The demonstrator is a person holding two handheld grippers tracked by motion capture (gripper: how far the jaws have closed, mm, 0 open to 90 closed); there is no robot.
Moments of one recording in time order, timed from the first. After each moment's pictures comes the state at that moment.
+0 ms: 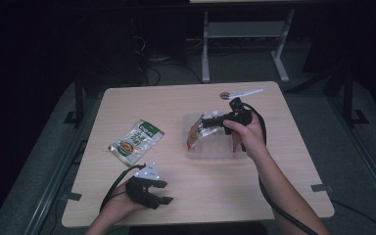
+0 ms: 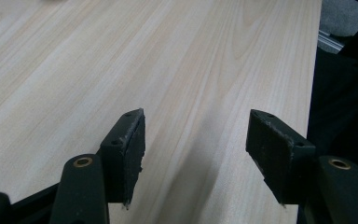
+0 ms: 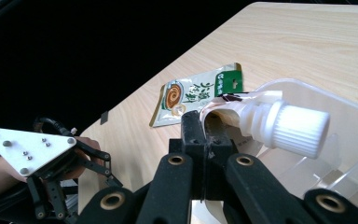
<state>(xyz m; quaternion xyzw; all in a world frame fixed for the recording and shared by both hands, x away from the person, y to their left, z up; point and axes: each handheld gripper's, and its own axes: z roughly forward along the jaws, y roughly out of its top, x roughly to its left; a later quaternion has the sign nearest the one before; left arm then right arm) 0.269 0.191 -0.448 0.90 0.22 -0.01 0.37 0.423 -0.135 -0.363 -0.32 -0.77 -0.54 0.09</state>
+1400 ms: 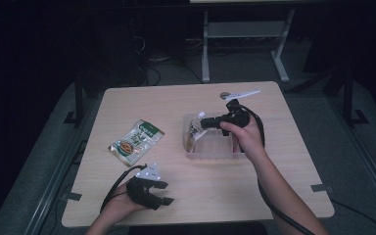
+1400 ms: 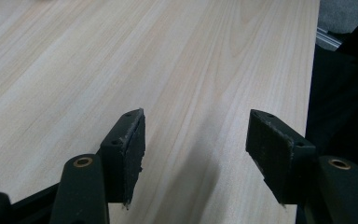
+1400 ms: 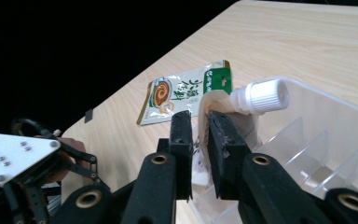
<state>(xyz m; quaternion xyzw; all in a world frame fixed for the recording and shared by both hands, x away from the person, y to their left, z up) 0.269 0.189 -0.449 0.90 0.22 -0.02 0.36 0.417 -0.129 -0.362 -0.33 -0.78 -0.53 0.07</state>
